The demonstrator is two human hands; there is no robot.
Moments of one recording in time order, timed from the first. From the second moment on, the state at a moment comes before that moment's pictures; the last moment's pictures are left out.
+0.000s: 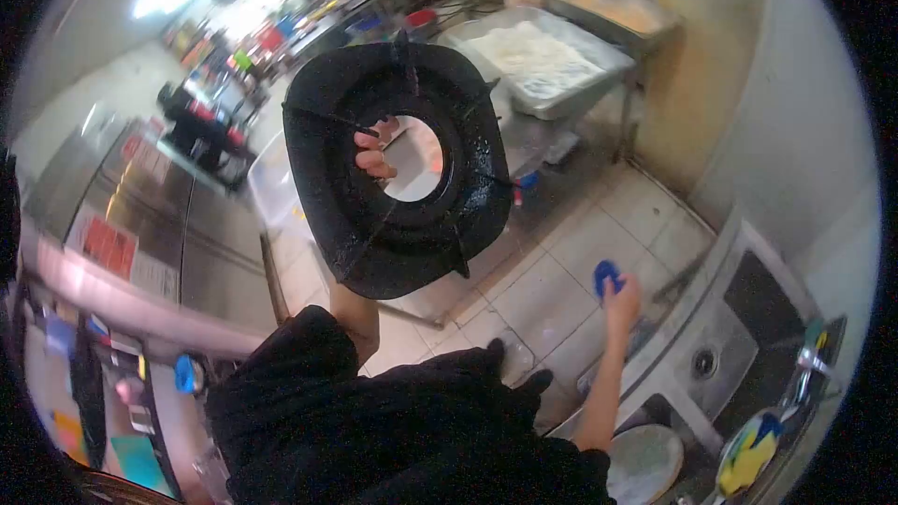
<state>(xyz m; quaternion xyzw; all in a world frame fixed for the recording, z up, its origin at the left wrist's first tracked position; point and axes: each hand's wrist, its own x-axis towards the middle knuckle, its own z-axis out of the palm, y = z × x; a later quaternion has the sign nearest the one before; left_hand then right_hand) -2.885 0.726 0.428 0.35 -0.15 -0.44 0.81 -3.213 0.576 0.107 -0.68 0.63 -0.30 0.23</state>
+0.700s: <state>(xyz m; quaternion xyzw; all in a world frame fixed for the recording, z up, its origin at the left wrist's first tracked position) -2.610 1.213 0.303 0.47 0.06 -0.09 0.88 -2.650 0.948 0.169 -0.86 0.02 -0.18 0.48</state>
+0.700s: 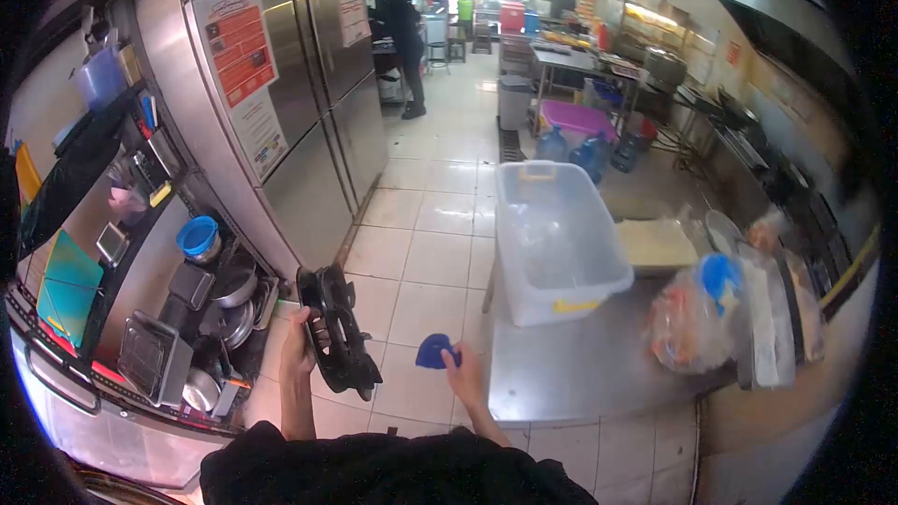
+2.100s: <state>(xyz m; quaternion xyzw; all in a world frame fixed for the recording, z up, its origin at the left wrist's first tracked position) -1.476 1.181 0.197 0.47 0.20 0.01 0.86 -1.651 0.721 -0.066 -0.93 0.22 0.21 0.19</state>
